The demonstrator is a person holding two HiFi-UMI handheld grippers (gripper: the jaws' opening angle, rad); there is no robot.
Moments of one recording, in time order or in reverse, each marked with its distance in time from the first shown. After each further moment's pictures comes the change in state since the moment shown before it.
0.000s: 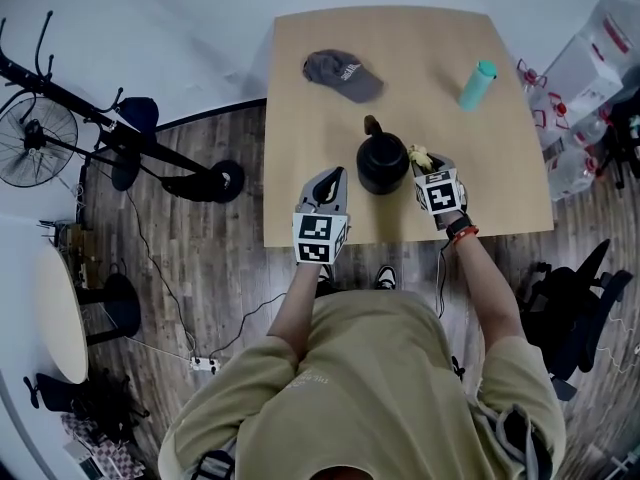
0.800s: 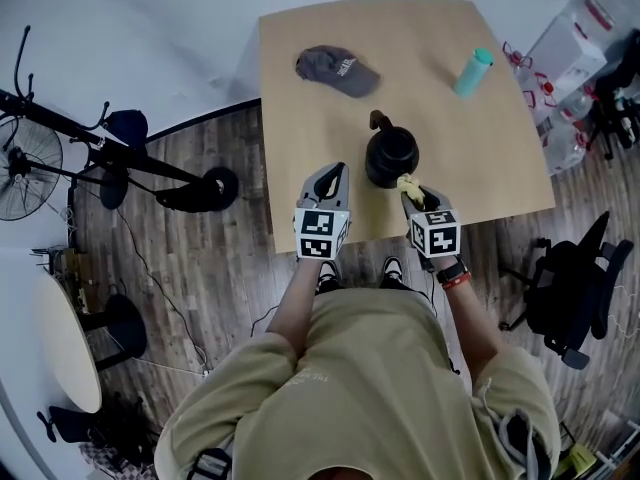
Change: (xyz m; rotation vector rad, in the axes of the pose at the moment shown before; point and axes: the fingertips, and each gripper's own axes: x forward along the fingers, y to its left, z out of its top) left arm -0.003 0.045 -0.010 0.020 0.014 -0.108; right arm -0.060 0.117 -0.011 0.287 -0.025 0.020
